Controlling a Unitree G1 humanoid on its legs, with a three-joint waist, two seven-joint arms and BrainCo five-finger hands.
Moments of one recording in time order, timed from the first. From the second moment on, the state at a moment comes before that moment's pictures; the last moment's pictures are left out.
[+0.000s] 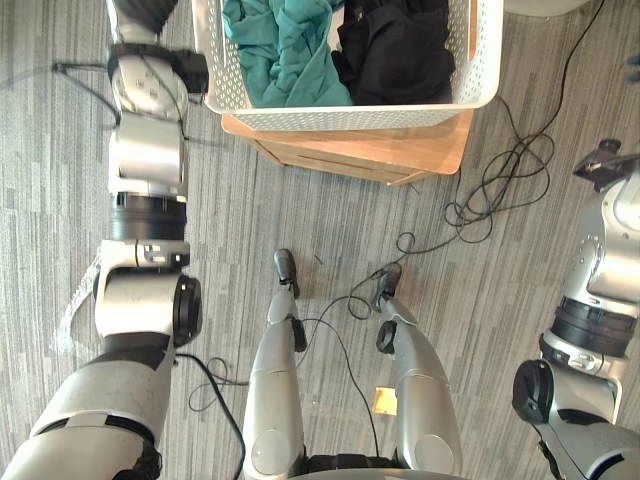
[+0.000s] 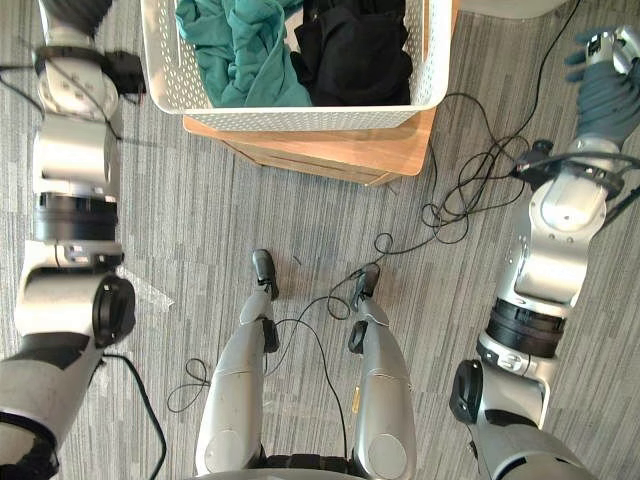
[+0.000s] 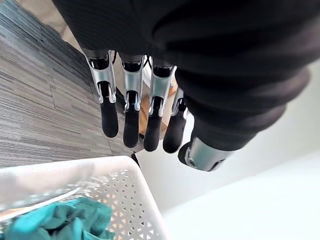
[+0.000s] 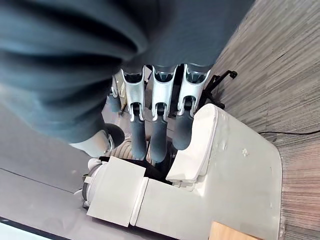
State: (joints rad) left arm -1.28 0.46 0.07 0.50 0.21 0.21 0.24; right arm -0.76 -0.36 -0.43 -0.14 -0.01 0.20 -0.29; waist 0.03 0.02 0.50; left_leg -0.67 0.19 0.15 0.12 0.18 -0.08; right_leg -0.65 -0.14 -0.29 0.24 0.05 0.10
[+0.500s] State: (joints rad) left arm -1.46 0.52 -0.04 0.83 0.17 0.17 0.00; right arm -1.07 -0.46 -0.31 0.29 0.36 0.12 -0.21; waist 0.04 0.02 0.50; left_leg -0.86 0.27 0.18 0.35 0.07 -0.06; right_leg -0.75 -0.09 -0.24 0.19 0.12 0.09
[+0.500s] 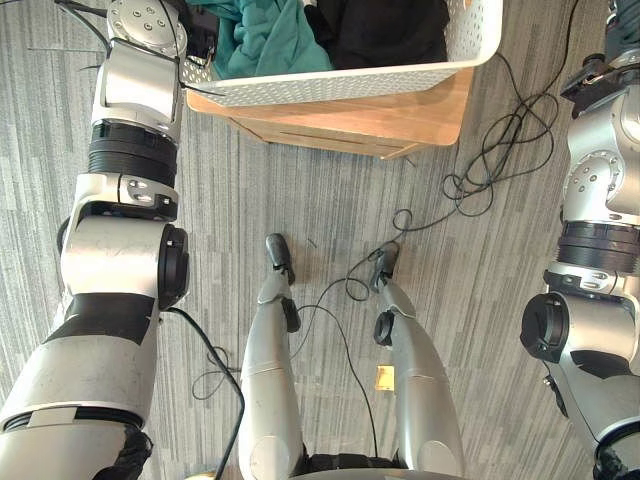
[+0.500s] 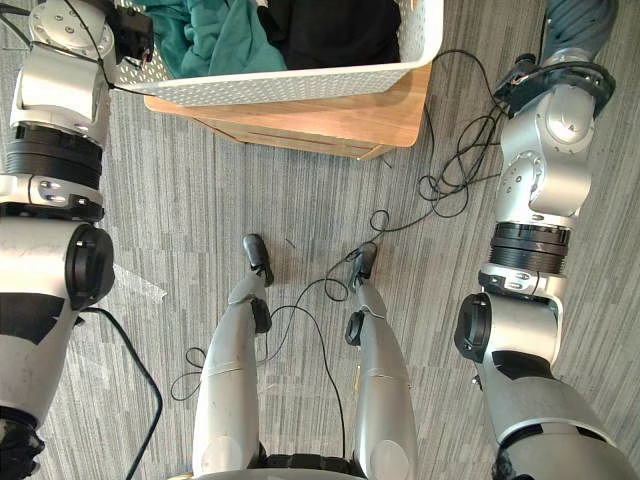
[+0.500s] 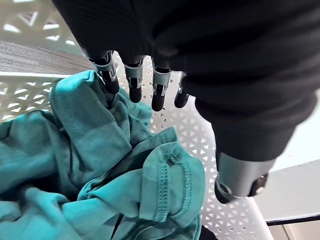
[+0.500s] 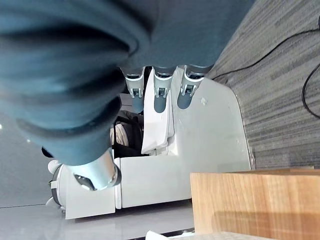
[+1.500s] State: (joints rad) left arm -1.35 0.58 0.01 0.32 0.29 0.20 0.30; right arm -0.83 -0.46 -0.31 0.21 0.34 0.05 -0.19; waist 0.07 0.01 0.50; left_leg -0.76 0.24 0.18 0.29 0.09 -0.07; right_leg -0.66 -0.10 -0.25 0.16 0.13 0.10
